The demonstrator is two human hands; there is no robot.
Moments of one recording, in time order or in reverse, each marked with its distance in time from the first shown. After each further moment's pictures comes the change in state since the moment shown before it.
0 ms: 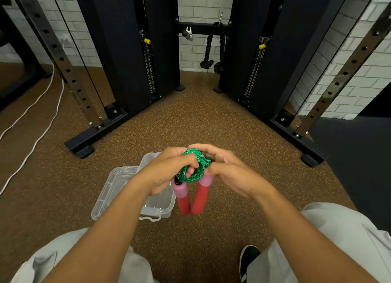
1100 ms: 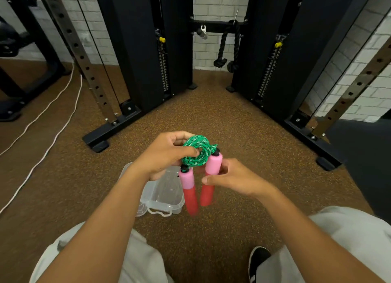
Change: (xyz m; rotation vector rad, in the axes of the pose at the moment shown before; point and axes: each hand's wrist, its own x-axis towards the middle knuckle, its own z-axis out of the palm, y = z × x) left_hand -0.008 0.009 -0.036 0.074 0.187 0.059; right_hand 0.012 0.025 0.007 -0.219 0.028 0.152
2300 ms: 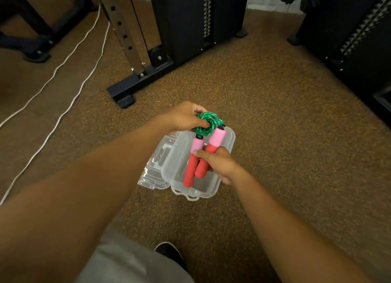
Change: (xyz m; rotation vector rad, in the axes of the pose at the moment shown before) left_hand 0.163 -0.138 -0.103 0.365 0.033 -0.250; right_hand 0.215 0.137 0.125 0.382 0.091 0.385
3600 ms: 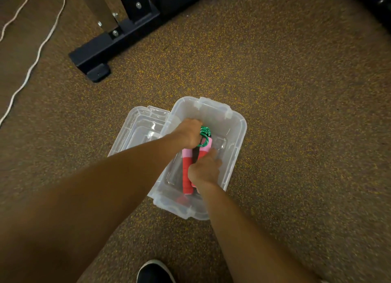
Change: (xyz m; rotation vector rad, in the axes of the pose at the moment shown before) left_hand 0.142 -0.141 0.087 0.671 -0.031 -0.118; right_hand 0.094 0.077 0.043 -0.354 0.343 0.300
